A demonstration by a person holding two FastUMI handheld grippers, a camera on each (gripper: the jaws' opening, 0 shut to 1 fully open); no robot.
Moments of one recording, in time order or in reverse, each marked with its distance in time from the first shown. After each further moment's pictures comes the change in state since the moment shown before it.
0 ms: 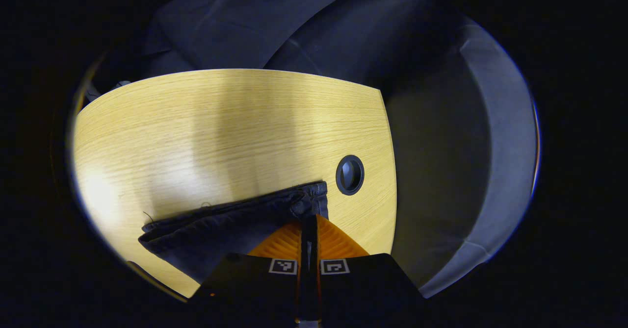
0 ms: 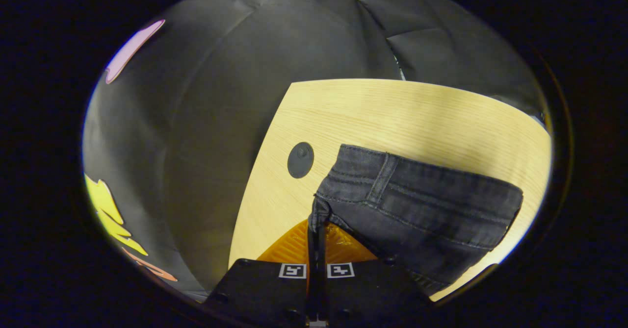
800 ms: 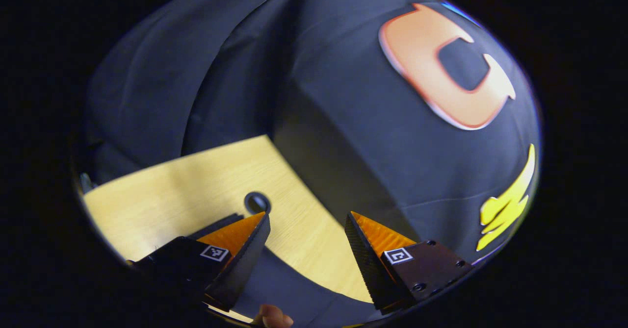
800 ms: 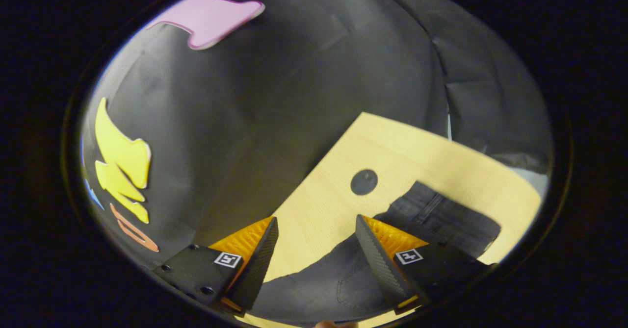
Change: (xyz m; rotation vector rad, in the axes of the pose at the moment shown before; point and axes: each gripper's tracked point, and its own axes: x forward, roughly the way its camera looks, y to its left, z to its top) left arm -0.135 -0.131 0.006 0.527 -0.370 -0.394; right arm -0.100 0.061 0.029 -0.318 -0.156 0.176
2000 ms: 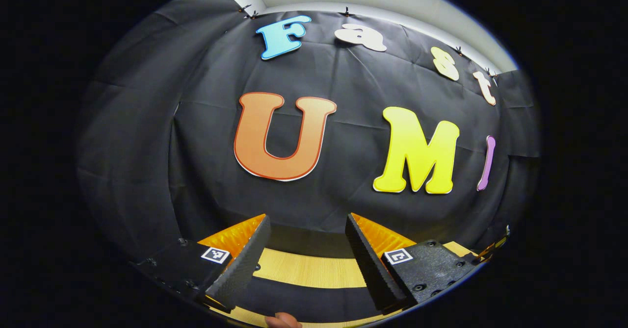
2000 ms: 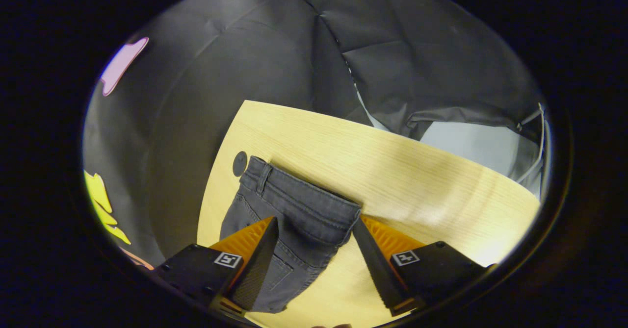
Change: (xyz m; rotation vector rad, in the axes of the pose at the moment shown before) left arm -0.153 -0.110 0.057 0.609 -0.372 -0.230; right arm -0.028 -0.157 -0.051 0.296 0.146 -0.386
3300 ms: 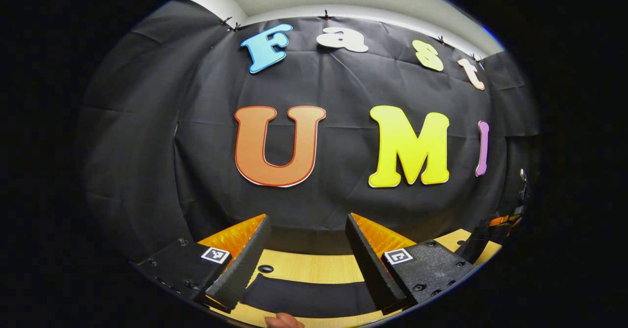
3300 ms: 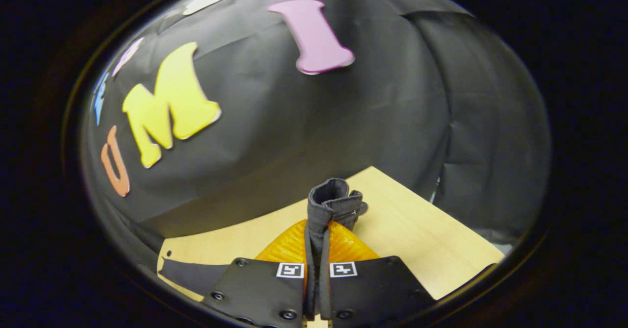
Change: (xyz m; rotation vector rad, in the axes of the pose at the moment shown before) left arm -0.033 -0.009 0.006 0.121 -0.010 0.015; right arm -0.125 0.190 -0.071 -0.681 -0.470 0.390
